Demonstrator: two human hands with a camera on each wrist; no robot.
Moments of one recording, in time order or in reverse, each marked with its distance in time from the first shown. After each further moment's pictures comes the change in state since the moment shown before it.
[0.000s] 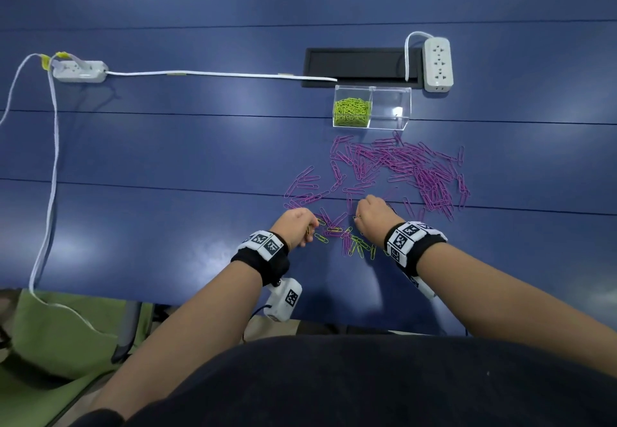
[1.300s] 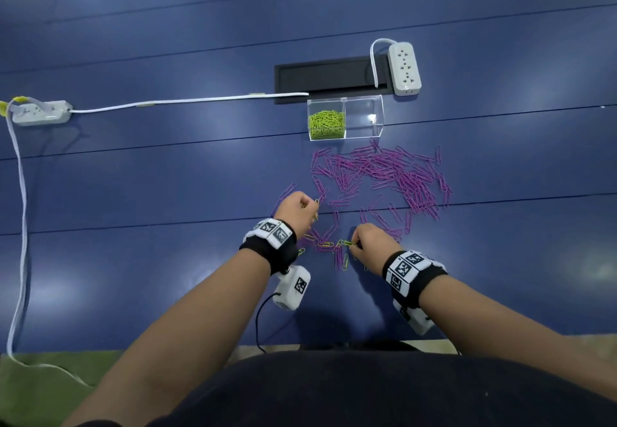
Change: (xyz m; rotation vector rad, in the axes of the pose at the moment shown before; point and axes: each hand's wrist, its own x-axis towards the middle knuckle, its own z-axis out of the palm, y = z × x) left_hand 0.035 0.052 0.012 0.285 0.120 0.176; right_hand -0.037 -0.002 0.006 0.279 -0.006 0.173
